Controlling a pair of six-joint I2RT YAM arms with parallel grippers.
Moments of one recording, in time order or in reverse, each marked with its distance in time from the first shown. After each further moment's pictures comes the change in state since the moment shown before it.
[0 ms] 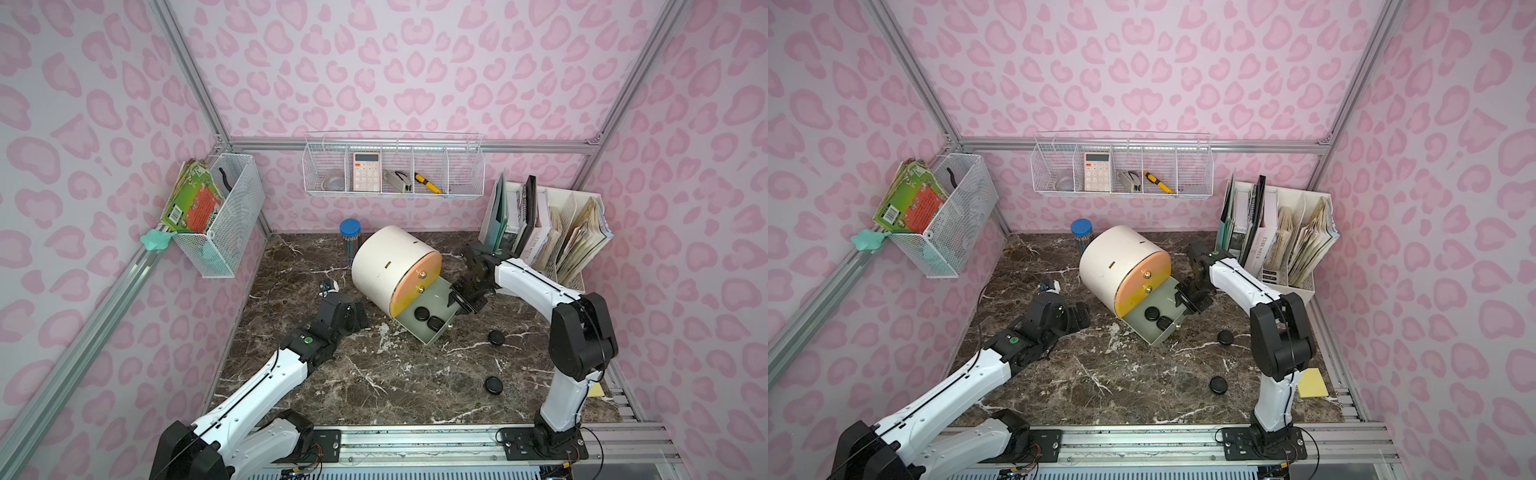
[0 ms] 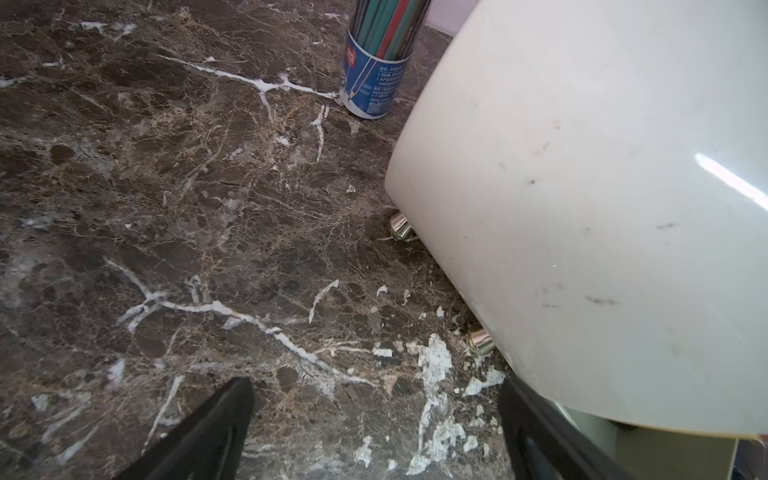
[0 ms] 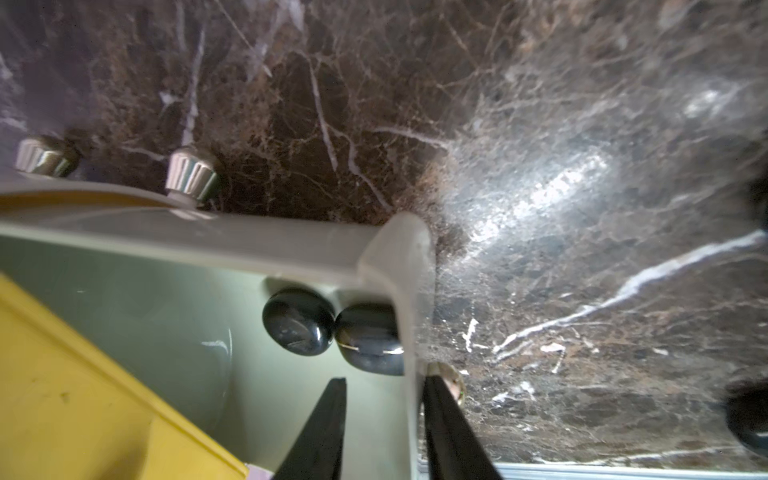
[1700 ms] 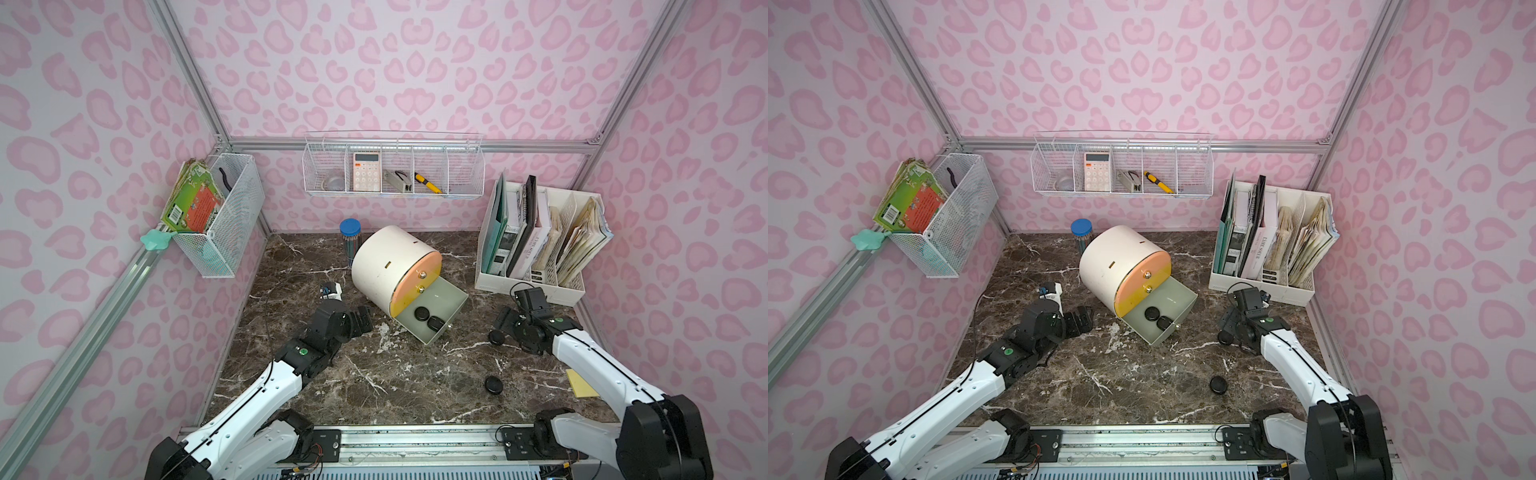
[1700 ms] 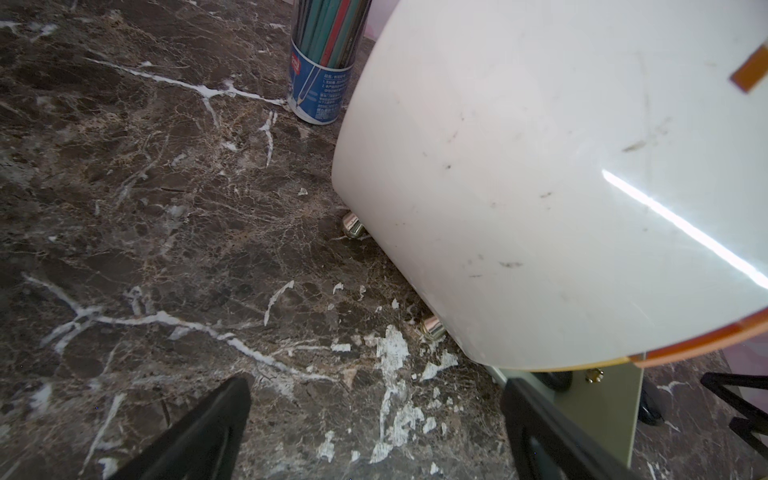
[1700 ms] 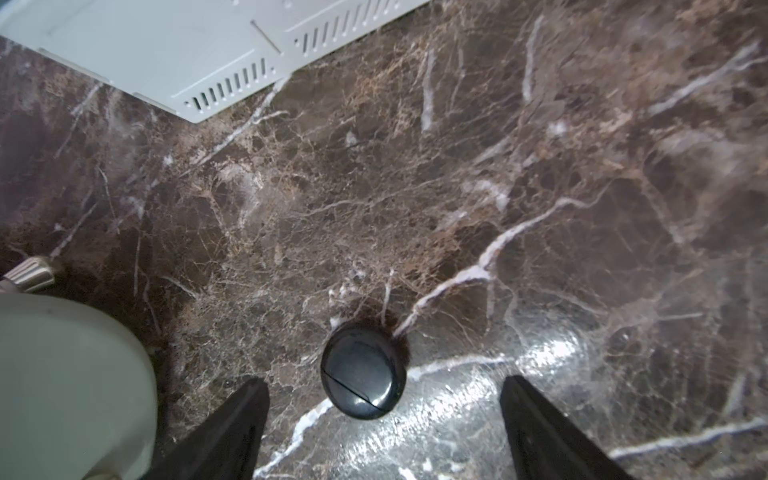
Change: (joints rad) left arm -0.020 -0.091 -0.073 0.095 0.081 0.011; right arm -0.194 -0.622 -0.739 0.391 0.463 -0.444
